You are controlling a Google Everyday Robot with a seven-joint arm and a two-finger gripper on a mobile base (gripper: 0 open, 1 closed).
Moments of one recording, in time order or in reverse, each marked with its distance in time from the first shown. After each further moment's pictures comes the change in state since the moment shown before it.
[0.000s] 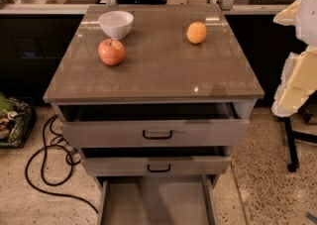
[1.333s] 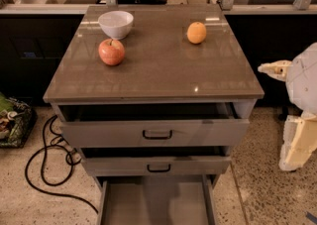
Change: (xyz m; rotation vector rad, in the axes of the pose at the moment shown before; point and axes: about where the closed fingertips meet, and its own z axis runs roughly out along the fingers) arm 0.028 0.060 0.059 -0.072 -0.017 -0.195
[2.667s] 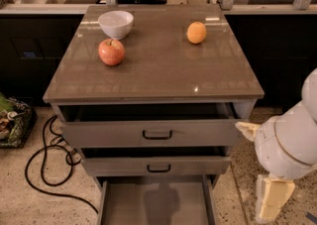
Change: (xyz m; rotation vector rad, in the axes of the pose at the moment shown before) arm 0.004 0.084 0.100 -0.126 0.008 -0.016
